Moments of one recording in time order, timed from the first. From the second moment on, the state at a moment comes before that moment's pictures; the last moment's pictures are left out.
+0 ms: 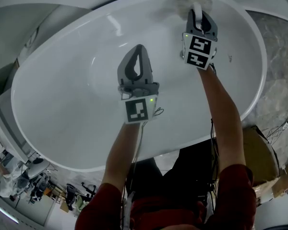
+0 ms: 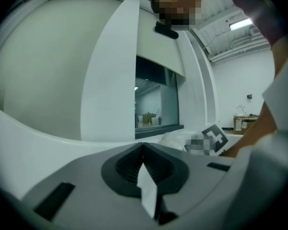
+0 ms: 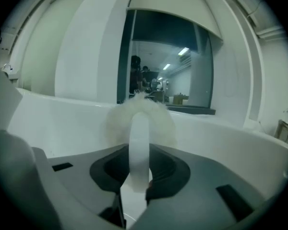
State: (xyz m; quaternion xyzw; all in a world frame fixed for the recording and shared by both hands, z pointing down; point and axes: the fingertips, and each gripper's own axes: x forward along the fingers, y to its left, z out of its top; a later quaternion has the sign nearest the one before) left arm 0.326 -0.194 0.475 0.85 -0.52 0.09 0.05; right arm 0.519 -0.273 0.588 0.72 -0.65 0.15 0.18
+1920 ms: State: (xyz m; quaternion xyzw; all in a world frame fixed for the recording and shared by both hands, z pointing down) left arm -0.097 -0.045 0.092 0.83 -0.55 0.06 0.03; right arm 0.012 -0.033 0.129 0.66 -0.74 0.10 0.08
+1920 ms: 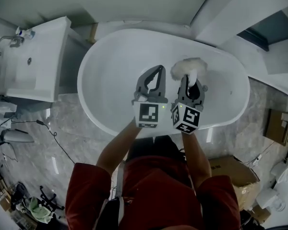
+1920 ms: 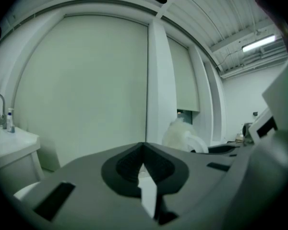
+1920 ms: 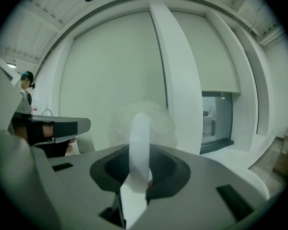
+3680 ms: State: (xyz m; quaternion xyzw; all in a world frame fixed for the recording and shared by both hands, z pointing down) left arm -0.050 0.301 -0.064 0.86 -0.49 -0.02 -0.14; right arm 0.053 0.319 -0.061 0.64 -0.76 -0.09 0.00
